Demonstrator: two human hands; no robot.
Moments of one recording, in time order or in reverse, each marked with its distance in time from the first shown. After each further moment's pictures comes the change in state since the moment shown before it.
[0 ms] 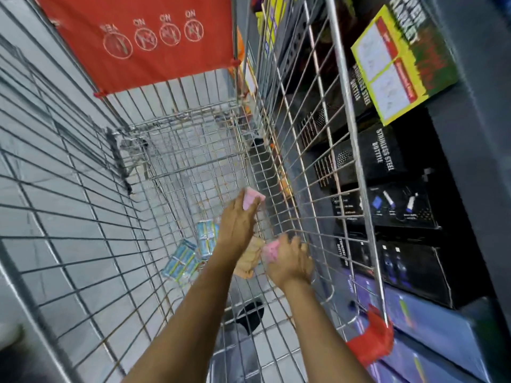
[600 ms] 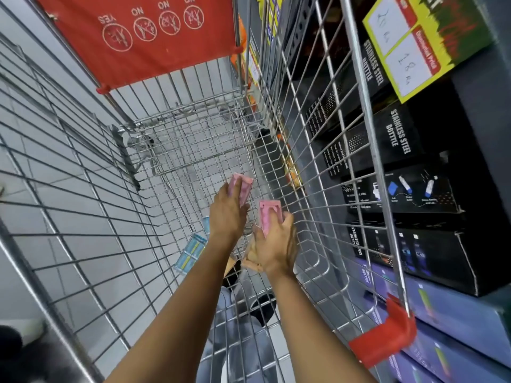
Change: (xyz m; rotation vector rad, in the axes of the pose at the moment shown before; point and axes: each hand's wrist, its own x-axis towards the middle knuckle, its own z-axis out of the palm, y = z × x) left_hand -0.003 -0.029 -0.017 -0.109 0.071 -0.207; right_hand 0.009 -0.046 0.019 0.293 0.234 0.006
